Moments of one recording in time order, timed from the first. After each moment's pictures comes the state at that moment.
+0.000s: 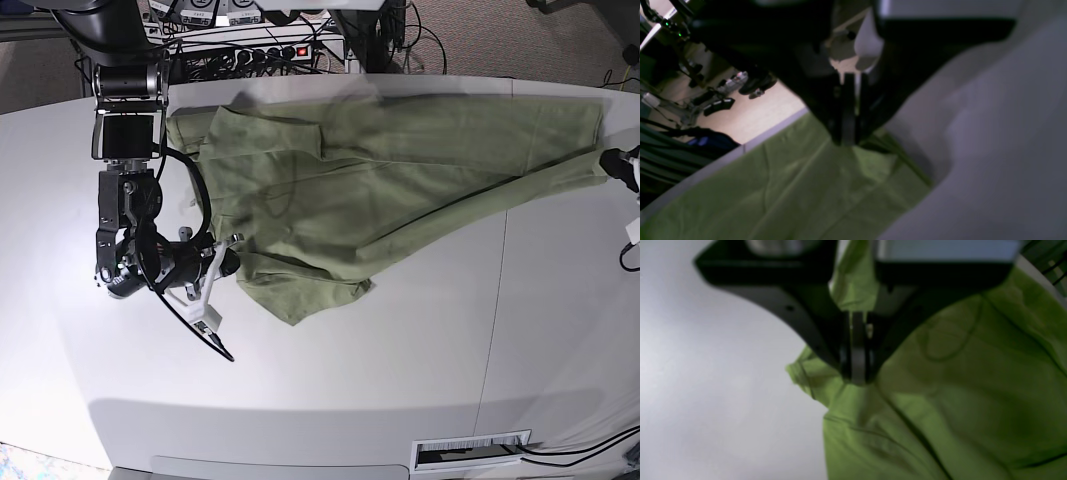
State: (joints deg) left arm -11.5 -64.9 25.3 60.3 -84.1 -43.3 71.2; right arm 22.9 16.3 -1.1 76.4 33.8 32.5 -78.8
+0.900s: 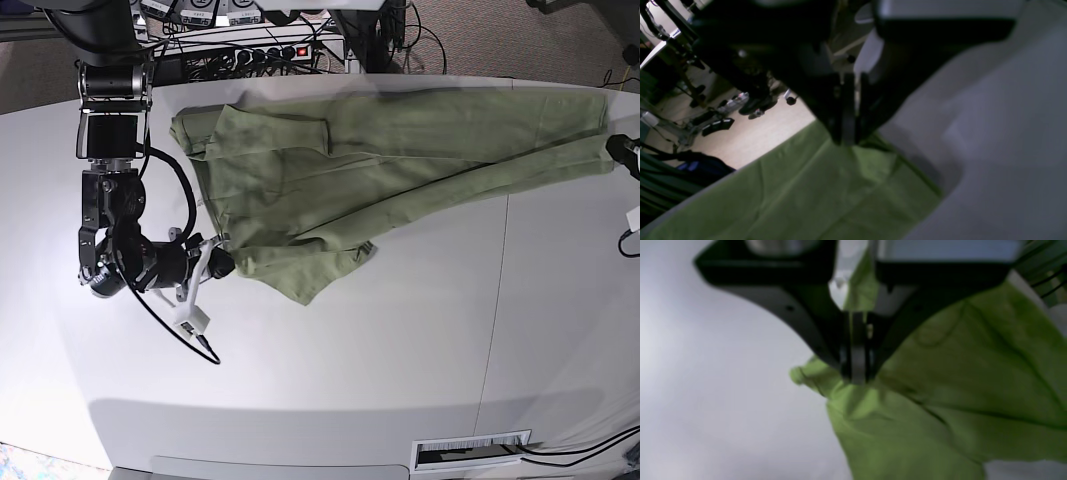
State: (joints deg) left arm -9.7 -64.6 25.3 60.3 -84.1 -43.3 76.4; right arm 22.9 20.0 -1.1 76.4 43.7 35.5 -78.8
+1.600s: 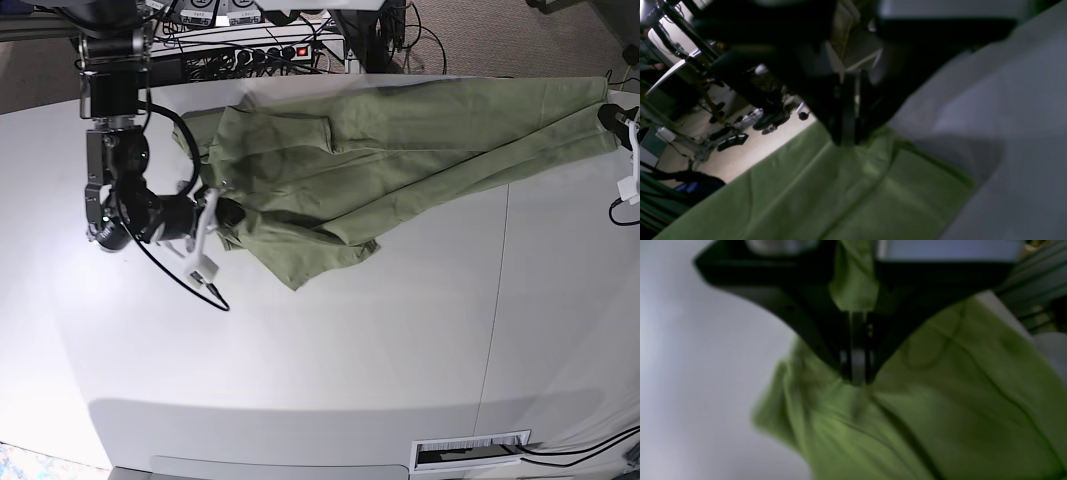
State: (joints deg) left arm -4.1 -64.2 25.3 60.3 -84.3 -43.3 76.4; right arm 12.0 22.9 -1.2 81.6 47.3 37.2 -78.8
